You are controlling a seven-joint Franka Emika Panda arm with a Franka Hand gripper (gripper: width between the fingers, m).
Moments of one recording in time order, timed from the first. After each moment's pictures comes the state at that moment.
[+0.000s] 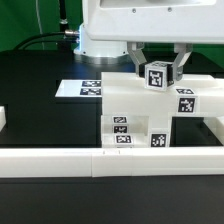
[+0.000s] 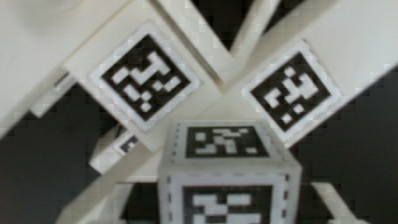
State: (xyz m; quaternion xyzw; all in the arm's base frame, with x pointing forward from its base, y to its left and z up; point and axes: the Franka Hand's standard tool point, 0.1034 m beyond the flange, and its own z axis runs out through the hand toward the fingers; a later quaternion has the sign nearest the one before) arm 0.641 0.019 0.116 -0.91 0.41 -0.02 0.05
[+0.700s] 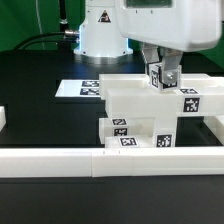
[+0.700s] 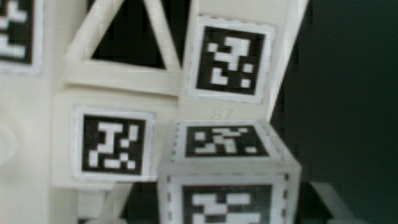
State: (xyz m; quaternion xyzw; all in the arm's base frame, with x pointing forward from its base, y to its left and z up) arm 0.640 0.023 0.116 -0.75 0.65 0.01 0.07
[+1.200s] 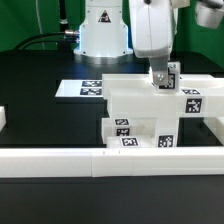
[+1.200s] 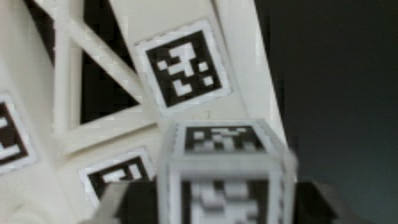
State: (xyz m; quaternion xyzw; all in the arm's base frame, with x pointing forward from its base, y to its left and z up) arm 0.639 0.026 0.115 -0.60 0.80 0.03 0.08
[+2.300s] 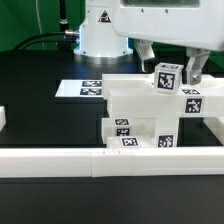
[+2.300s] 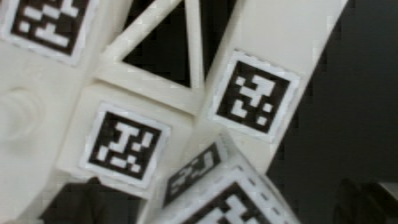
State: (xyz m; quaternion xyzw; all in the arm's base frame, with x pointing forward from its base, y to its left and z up) arm 0.642 0.034 0.116 -0.89 0.45 0.02 0.05
